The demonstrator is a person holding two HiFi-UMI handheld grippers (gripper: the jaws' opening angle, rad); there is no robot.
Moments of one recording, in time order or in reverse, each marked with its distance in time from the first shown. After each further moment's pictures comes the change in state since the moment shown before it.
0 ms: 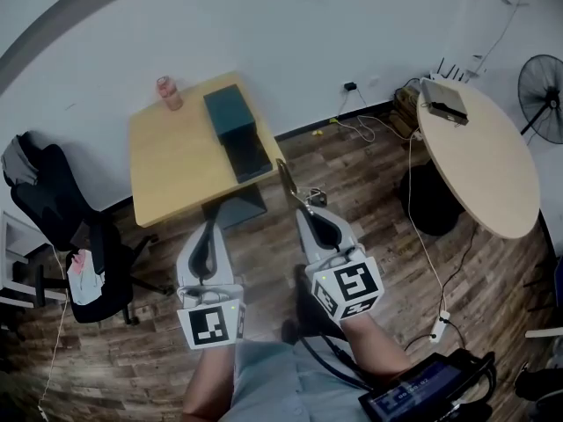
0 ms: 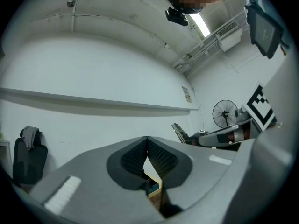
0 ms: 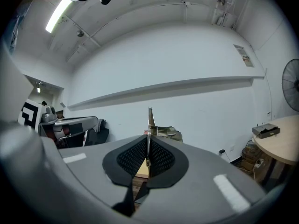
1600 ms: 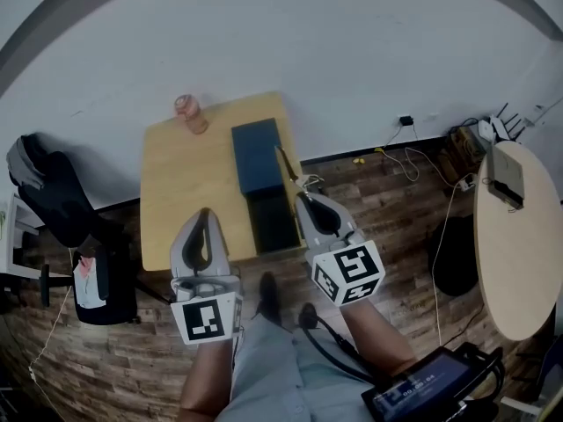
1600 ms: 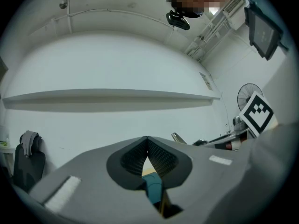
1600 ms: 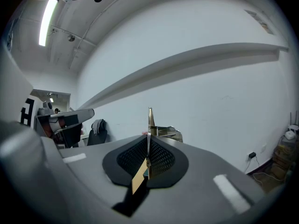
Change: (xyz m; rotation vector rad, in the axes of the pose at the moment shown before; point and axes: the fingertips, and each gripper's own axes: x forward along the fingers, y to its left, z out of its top) left arm 0.270 0.113 -0.039 0.058 0.038 0.195; right arm 0.313 -0.116 0.016 0.059 0.078 0.218
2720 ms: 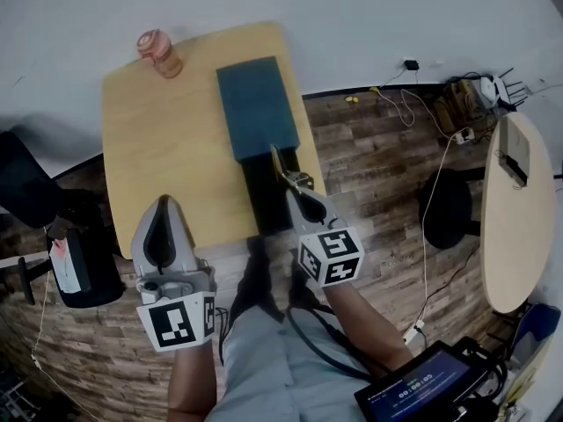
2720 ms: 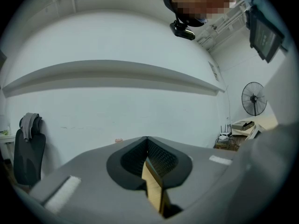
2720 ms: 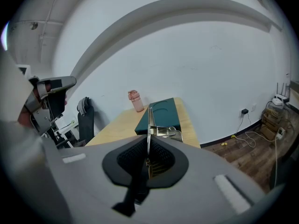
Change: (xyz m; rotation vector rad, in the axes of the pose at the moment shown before) left arm 0.040 0.085 -0.115 -0.073 0.192 0.003; right arm 0.085 -0.014 -0.191 0.203 0.376 -0.129
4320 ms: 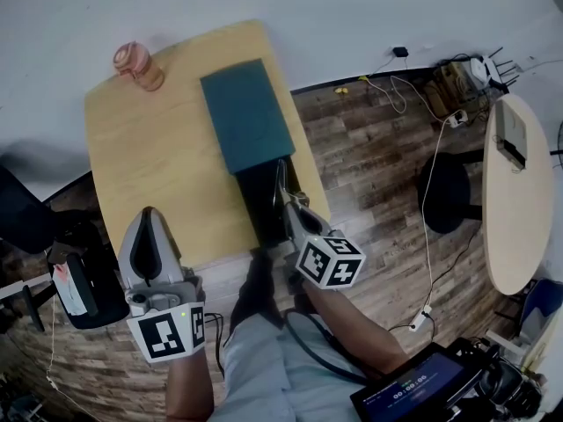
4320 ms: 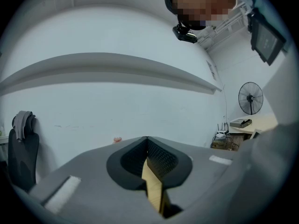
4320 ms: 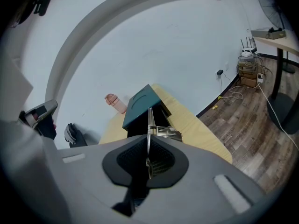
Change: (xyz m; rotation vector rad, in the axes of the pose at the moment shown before) left arm 0.029 0.024 -0.013 0.005 0.024 -0.051; right arm 0.017 -0.017 -0.042 0.477 0.033 -0.107
